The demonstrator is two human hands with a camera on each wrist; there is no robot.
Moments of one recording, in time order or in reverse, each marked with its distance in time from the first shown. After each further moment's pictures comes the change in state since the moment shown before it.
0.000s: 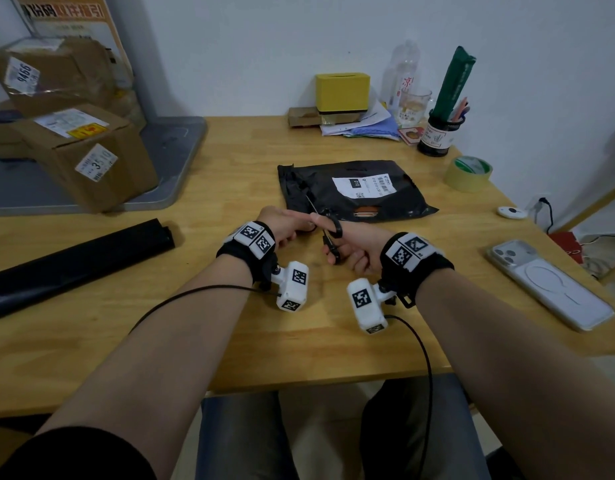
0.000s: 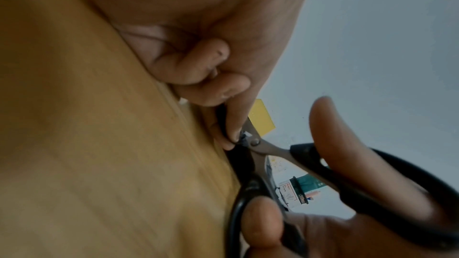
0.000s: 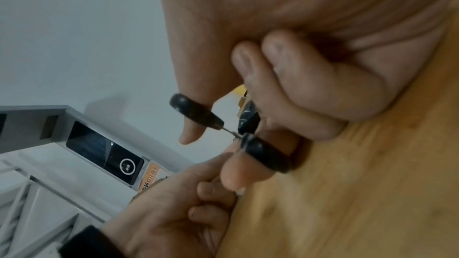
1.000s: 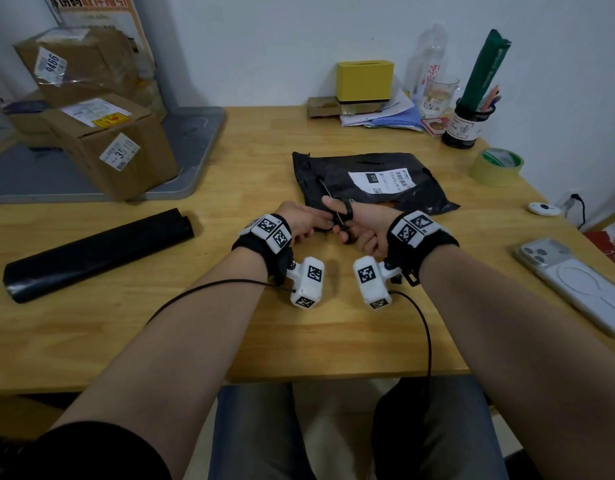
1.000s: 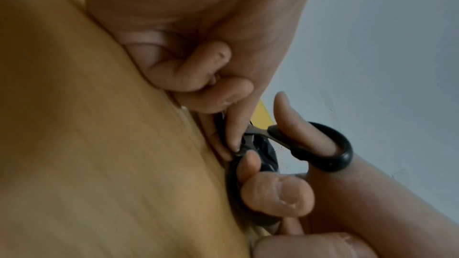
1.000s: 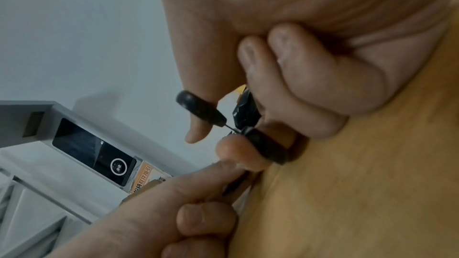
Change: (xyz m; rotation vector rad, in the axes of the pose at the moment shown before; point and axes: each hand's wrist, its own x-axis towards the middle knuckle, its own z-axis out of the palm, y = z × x) left_hand -0.001 -0.002 0.000 0.030 -0.083 -0.008; right_hand 0.022 -0.022 -0.003 -0.060 0.009 0.006
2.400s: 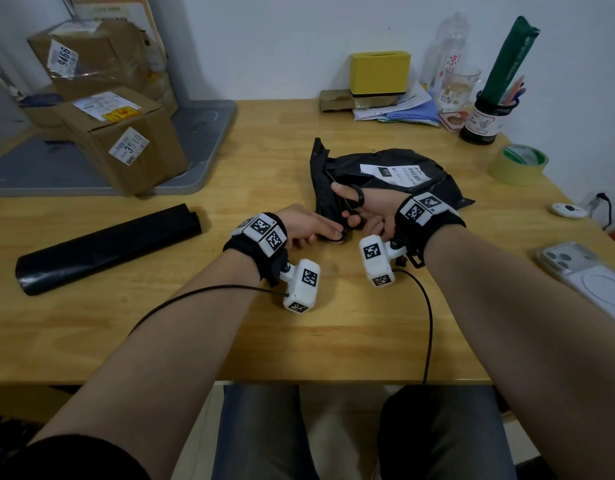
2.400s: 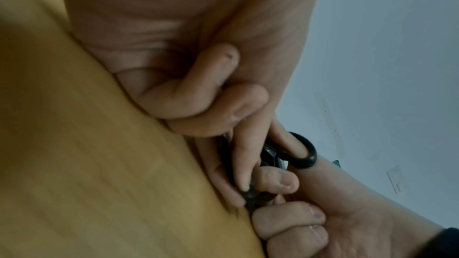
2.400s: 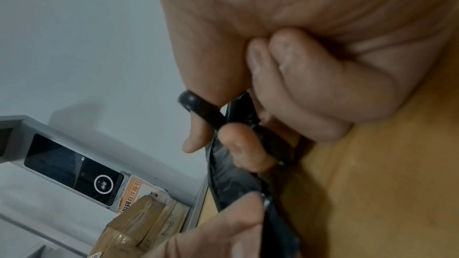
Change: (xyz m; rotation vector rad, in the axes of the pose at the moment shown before) left_hand -0.009 -0.003 -0.015 0.138 -0.221 -0.097; right_hand 0.019 -0.022 -0.017 0.070 -0.109 -0.002
